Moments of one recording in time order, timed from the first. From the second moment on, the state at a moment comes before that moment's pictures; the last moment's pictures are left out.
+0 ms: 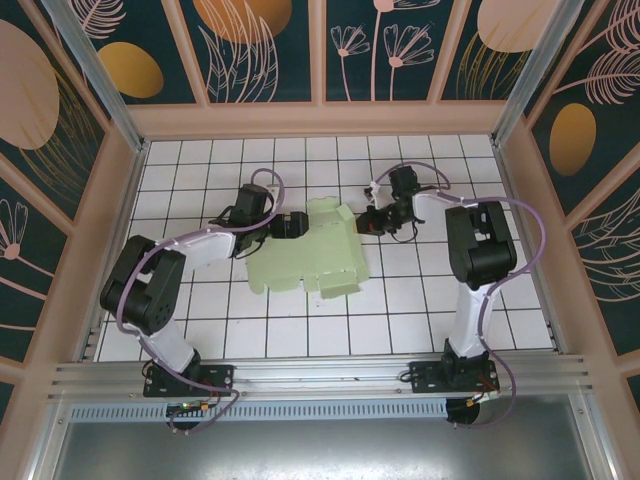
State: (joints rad) left arm -0.44 1.70 0.92 0.04 0.24 -0.41; right arm 0.28 2.00 1.26 -0.46 -0.72 0.12
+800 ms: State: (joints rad) left arm -0.44 1.83 0.85 0.15 0.33 -0.54; right arm 0.28 1.71 0.84 0.01 -0.64 0.34
